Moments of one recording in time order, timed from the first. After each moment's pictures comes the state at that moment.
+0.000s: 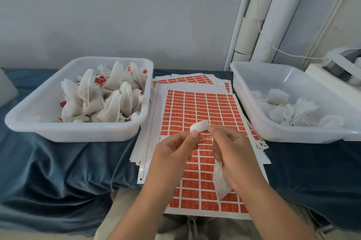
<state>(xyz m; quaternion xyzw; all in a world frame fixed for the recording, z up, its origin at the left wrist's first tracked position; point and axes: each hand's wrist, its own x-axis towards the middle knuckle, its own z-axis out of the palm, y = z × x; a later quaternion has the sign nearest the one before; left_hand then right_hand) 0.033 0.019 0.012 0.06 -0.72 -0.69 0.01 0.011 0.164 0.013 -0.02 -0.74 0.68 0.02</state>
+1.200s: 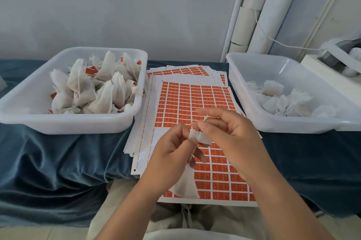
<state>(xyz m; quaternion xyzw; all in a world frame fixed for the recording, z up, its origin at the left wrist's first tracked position) 0.035 0.019 -0.004 -0.09 -0.70 -0.71 0.00 0.018 0.184 0.038 0.13 -0.80 0.58 0.04</state>
